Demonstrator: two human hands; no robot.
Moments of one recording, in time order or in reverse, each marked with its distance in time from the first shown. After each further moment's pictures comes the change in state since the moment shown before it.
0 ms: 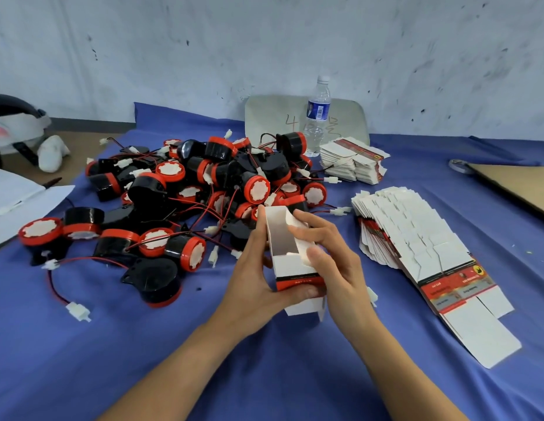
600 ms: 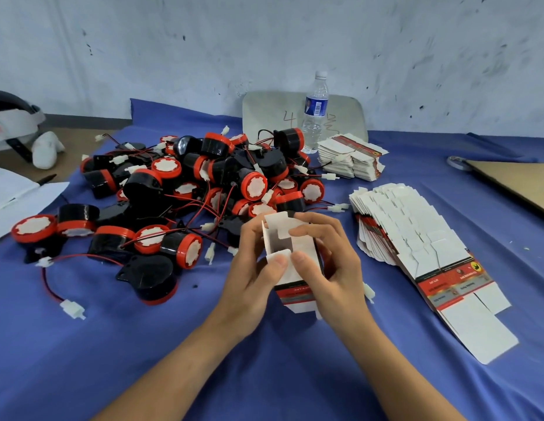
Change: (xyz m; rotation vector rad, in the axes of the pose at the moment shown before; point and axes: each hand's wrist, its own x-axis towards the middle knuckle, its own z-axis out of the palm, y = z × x) left_hand -0.006 0.016 0.002 -0.221 -0.010 0.113; right_hand -0.003 0.004 0.003 -0.126 0.094 -0.100
